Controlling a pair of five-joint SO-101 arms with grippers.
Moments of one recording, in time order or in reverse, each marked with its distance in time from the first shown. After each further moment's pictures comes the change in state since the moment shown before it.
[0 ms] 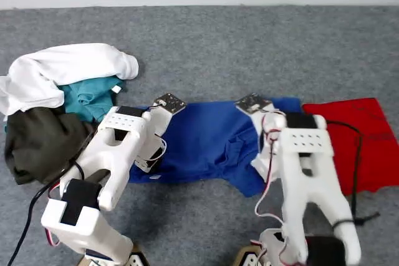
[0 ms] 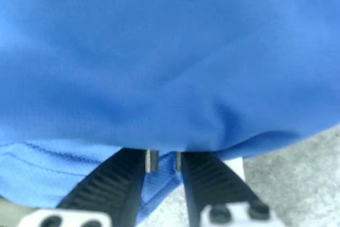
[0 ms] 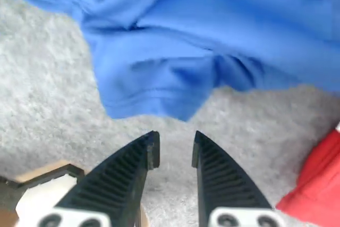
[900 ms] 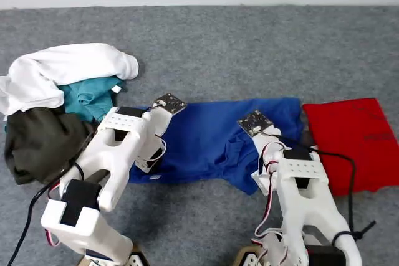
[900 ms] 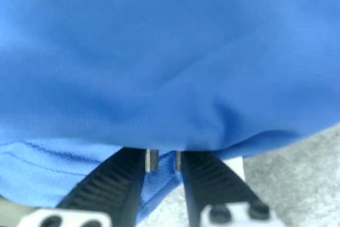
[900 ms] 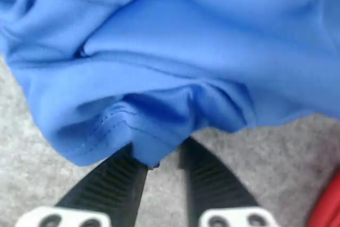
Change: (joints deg) left arm 0.0 0.0 0.4 -0.1 0.0; right arm 1.6 -3.6 24.7 -33.6 2.8
